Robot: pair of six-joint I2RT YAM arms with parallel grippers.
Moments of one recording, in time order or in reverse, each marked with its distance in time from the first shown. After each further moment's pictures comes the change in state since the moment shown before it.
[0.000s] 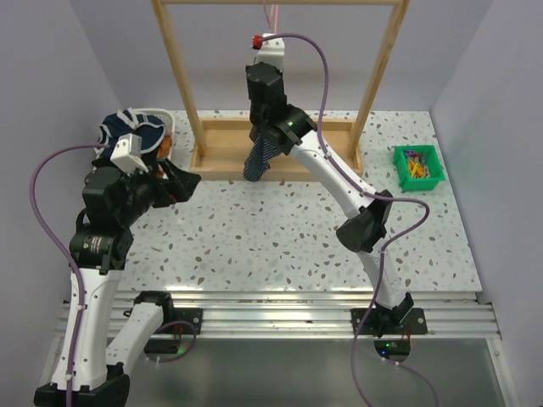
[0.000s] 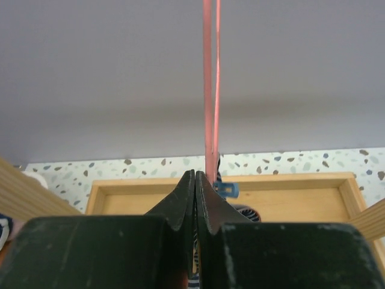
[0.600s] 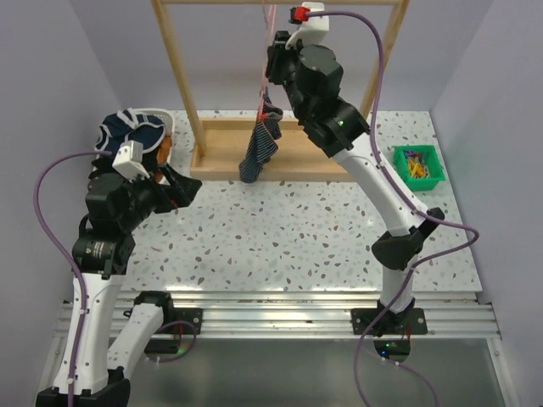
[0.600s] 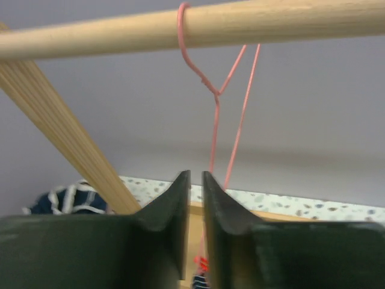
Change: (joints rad) left arm 0.000 -0.034 -0.054 0.002 0.000 -0.018; right arm -0.047 -0.330 -0.216 0.081 -0.318 0.020
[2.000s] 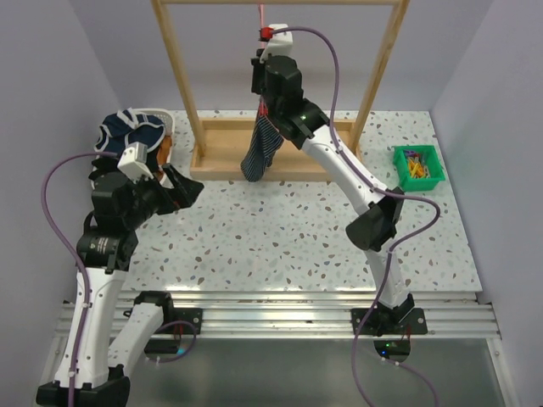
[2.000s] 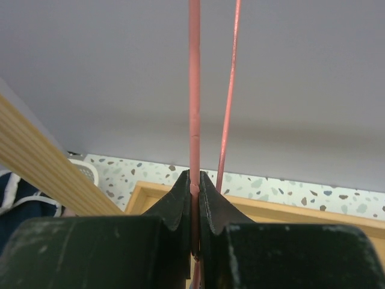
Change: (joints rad) left arm 0.000 0.015 -0.033 -0.008 0.000 -0.008; right arm -0.043 0.271 0.101 0.050 -0.014 -0.004
